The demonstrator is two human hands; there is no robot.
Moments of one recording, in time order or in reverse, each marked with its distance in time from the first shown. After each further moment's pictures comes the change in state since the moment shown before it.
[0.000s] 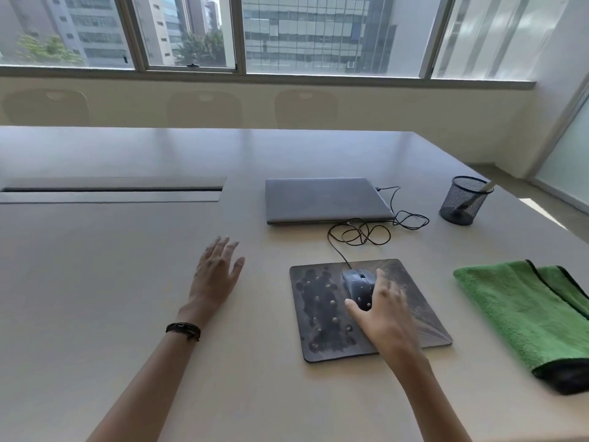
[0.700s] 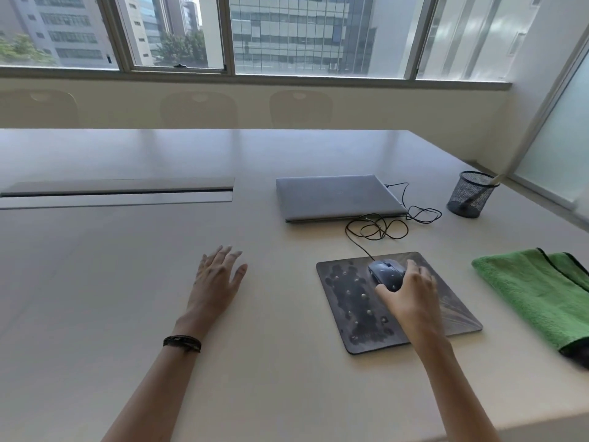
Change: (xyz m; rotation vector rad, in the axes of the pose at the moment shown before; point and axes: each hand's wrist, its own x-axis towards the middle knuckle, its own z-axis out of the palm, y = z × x) left_hand -0.016 -0.047 -0.024 -0.017 -0.084 0.039; right_hand 0.002 -0.021 0.012 -0.039 0.177 0.143
